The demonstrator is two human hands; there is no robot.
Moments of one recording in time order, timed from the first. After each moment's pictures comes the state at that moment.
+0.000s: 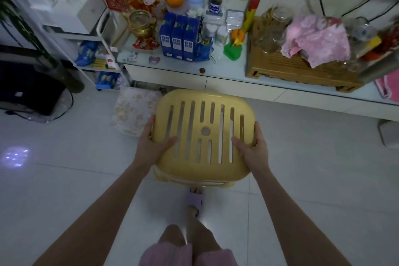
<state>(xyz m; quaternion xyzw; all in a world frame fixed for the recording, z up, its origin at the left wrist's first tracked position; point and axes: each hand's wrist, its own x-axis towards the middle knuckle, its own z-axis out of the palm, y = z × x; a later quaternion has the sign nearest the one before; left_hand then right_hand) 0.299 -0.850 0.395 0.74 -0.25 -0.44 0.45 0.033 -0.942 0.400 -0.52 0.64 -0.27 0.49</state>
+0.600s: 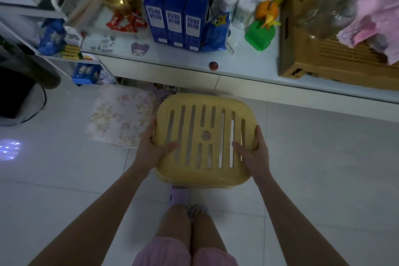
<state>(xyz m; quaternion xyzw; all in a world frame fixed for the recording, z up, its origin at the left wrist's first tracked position) 0.362 -0.975 0.205 0.74 -0.23 -0.48 0.41 0.096 -1.065 0.203 -0.50 0.68 -0.21 0.49</state>
